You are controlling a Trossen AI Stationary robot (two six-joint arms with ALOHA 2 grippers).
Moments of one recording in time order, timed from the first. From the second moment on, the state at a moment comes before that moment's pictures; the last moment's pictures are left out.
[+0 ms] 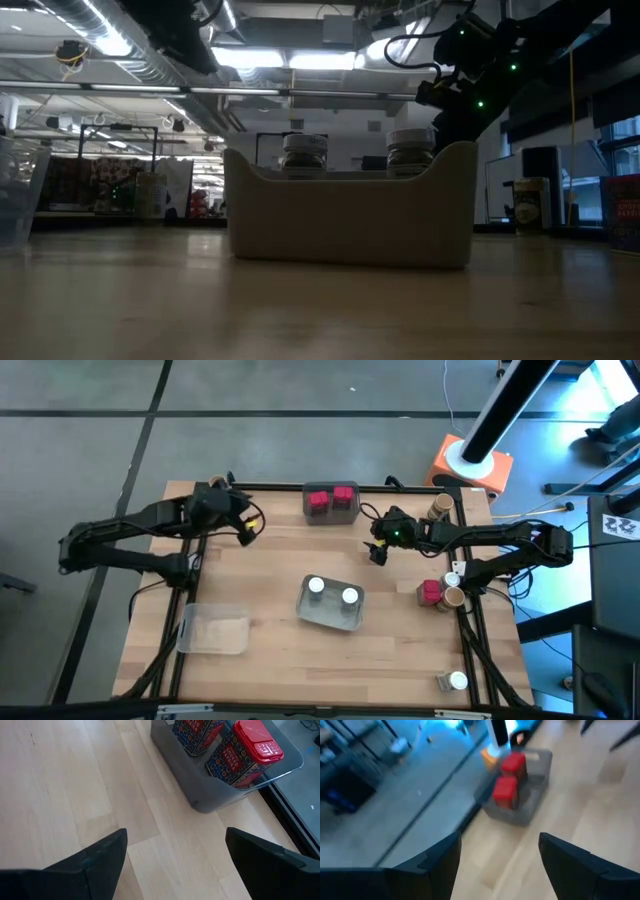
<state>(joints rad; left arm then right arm) 0.26 0.91 0.96 -0.64 -0.49 0.07 -0.29 1.29 0.66 -0.10 0.22 -0.08</state>
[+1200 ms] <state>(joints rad) 0.89 1.15 0.96 -0.54 -0.49 0.19 -0.29 1.29 0.66 -0.07 0.22 -0.03</state>
